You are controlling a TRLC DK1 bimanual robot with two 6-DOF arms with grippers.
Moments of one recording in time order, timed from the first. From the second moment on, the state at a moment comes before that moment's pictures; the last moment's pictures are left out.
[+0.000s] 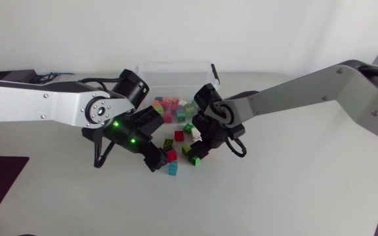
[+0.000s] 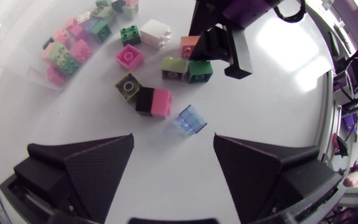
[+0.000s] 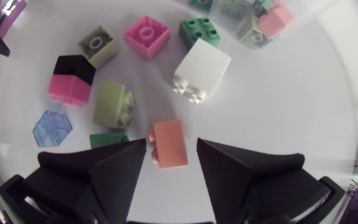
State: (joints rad) left arm -0.52 1.70 1.06 -0.53 0.18 0.32; right arm 0.56 2.07 1.28 -0.42 0.01 -0.11
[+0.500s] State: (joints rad) left arm -0.59 1.81 1.08 -0.53 0.17 0.29; right arm 0.50 1.89 1.16 -0.41 -0.06 -0.13
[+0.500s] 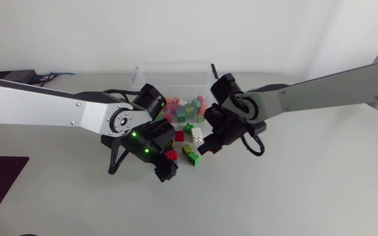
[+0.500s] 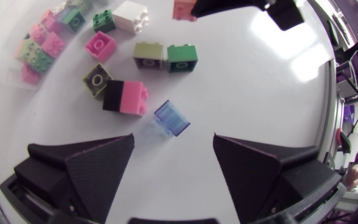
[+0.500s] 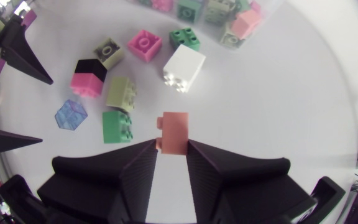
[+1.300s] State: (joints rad) left arm -0.64 1.99 1.21 -0.55 0.11 0.13; right arm 0.43 1.57 1.11 -0.48 -0.07 -0.13
